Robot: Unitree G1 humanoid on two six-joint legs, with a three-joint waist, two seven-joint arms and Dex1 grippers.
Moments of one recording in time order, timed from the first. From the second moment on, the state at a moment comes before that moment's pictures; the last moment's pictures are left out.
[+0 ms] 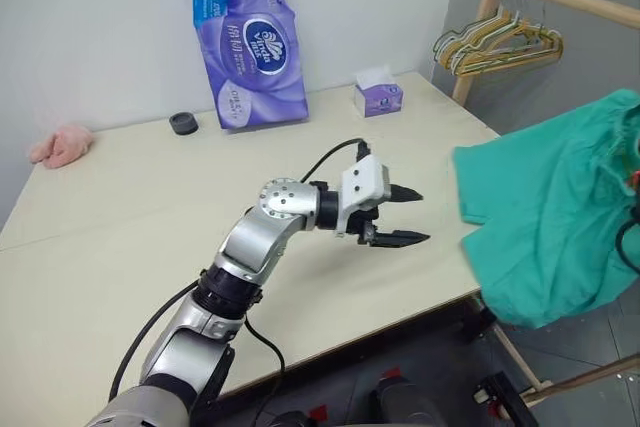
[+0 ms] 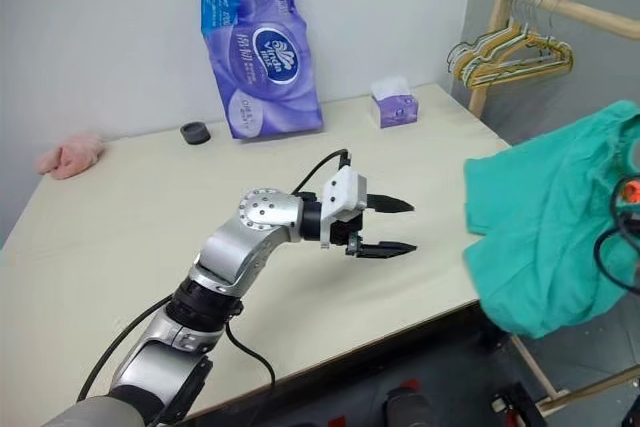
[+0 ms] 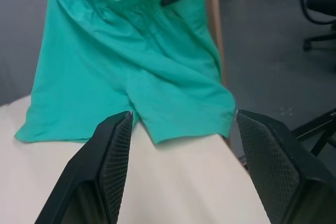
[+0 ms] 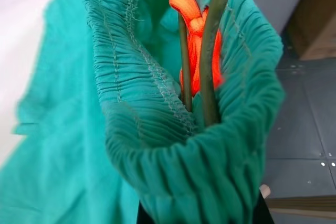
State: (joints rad) left arm -0.69 0.28 -0.36 -0.04 -0.26 0.33 -1.06; right arm -0.45 -0.91 -0.73 -0.09 0.31 1.47 0.34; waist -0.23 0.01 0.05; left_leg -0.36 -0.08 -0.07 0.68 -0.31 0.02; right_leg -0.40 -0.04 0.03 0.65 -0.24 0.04
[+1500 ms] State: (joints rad) left arm -0.88 0.08 -0.39 0.16 -0.24 0.21 -1.07; right arm -0.84 -1.12 -0.64 0.57 0.26 1.28 0.20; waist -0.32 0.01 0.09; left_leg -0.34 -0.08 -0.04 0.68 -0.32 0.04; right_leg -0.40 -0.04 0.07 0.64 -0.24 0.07
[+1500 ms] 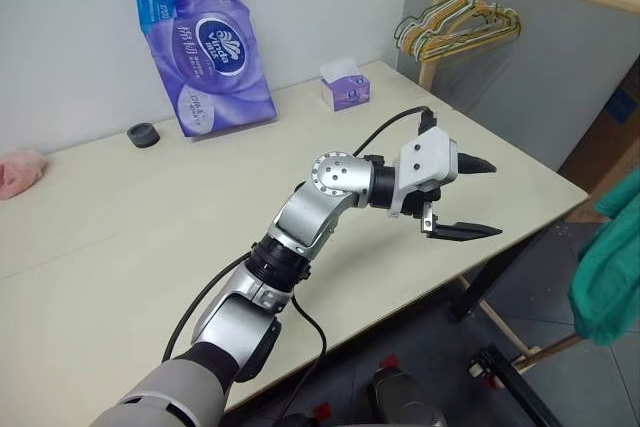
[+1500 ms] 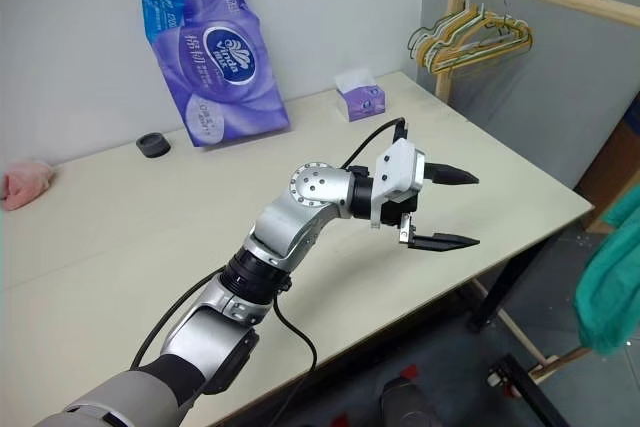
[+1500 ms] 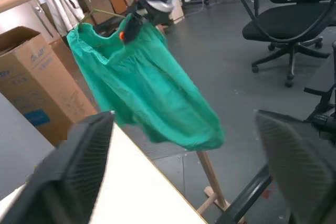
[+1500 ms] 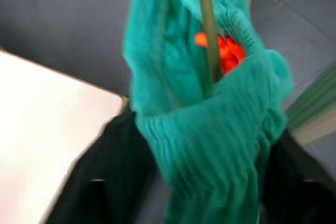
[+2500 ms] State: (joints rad) left arm -0.44 0.30 0.03 0.02 -0.01 0.37 -0.34; right arm -0.35 -0.42 -0.04 -0.21 0.17 0.31 0.35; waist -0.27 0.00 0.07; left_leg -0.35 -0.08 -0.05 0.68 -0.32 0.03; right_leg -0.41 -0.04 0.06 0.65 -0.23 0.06
